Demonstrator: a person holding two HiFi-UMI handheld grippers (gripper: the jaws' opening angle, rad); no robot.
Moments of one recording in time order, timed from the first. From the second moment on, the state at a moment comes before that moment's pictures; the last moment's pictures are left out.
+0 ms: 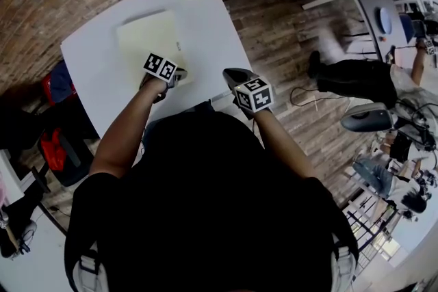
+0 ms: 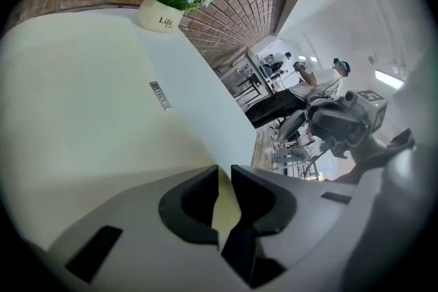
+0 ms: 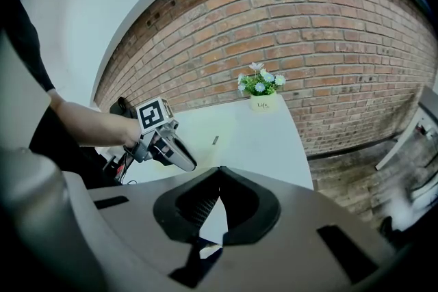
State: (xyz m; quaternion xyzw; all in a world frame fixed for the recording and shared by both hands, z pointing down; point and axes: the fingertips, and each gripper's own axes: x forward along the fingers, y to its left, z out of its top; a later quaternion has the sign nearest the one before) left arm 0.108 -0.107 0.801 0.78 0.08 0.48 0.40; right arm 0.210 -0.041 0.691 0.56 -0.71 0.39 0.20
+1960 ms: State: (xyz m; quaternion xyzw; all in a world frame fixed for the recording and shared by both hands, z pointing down) left arm 0.128 -0.188 0.818 0.80 -0.03 0.42 0.43; right arm 0.215 -0.037 0.702 0.55 -0.70 0.40 0.21
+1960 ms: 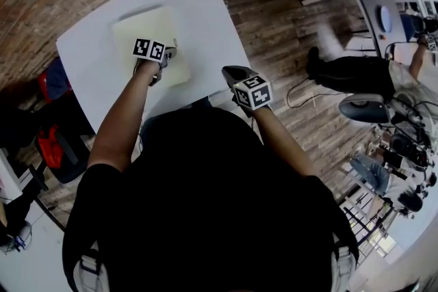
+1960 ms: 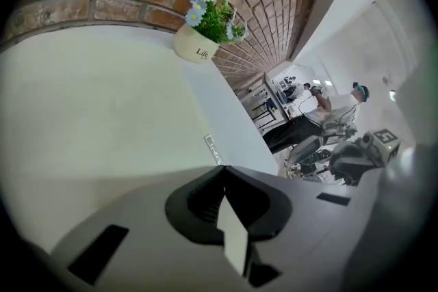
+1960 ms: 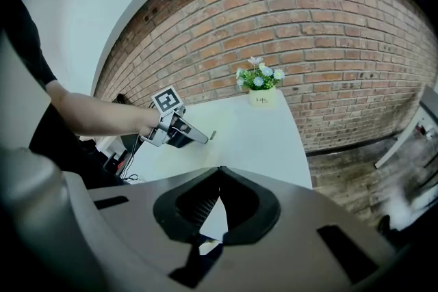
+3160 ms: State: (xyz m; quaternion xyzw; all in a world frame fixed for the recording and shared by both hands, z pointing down) left arm 0.116 -0.210 0.798 0.83 -0.08 0.42 0.36; right arm 0.209 -0.054 0.690 0.53 -0.73 0.37 0.22
